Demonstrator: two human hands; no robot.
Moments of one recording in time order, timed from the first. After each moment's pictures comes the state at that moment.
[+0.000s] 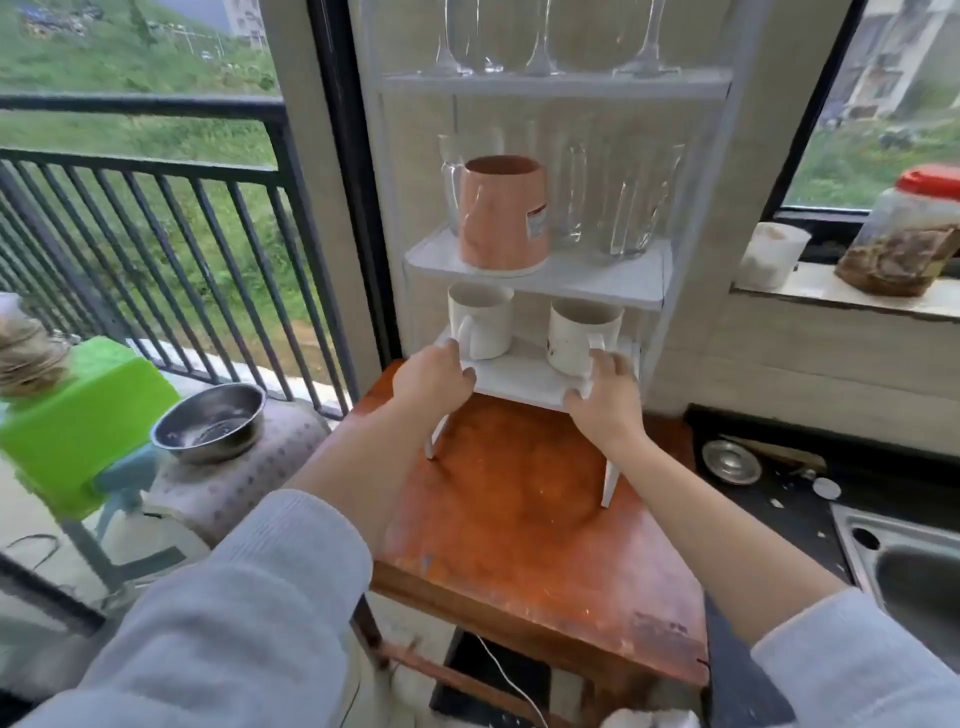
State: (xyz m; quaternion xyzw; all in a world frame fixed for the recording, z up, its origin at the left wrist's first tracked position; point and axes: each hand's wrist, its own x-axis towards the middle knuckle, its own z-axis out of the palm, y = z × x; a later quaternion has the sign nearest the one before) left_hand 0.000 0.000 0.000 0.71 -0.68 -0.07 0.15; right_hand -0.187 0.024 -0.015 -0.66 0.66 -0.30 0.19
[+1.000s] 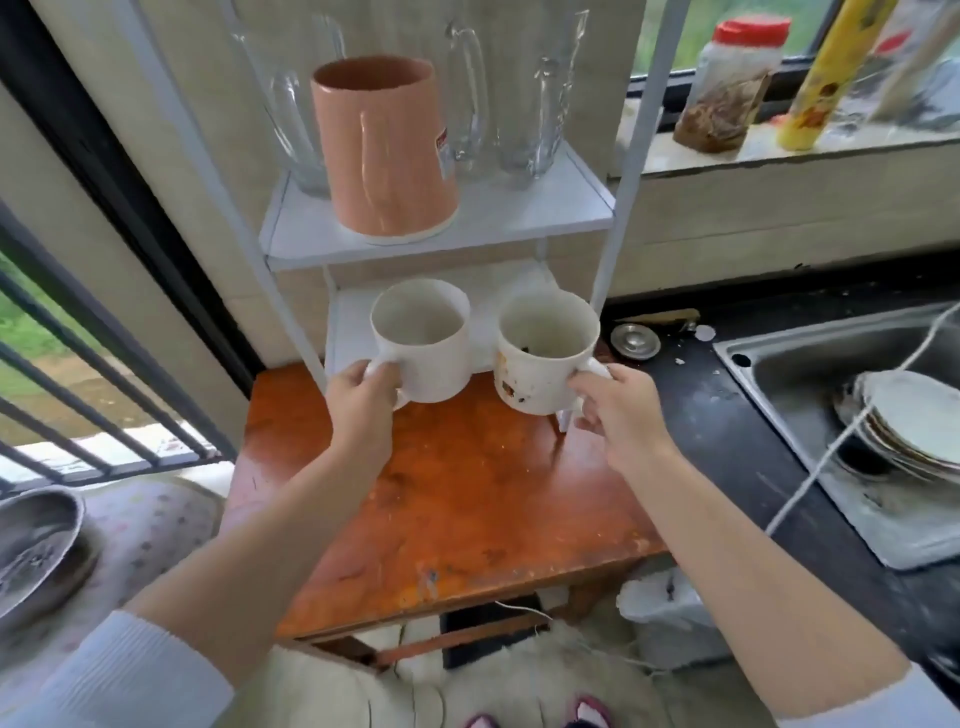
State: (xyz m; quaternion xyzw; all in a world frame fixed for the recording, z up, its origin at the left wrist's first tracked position) left_hand 0.028 -0.031 -0.035 0.53 -0.48 -0.50 0.48; right_hand -0.152 0.067 -0.029 -0.25 0.67 -0.60 0.37
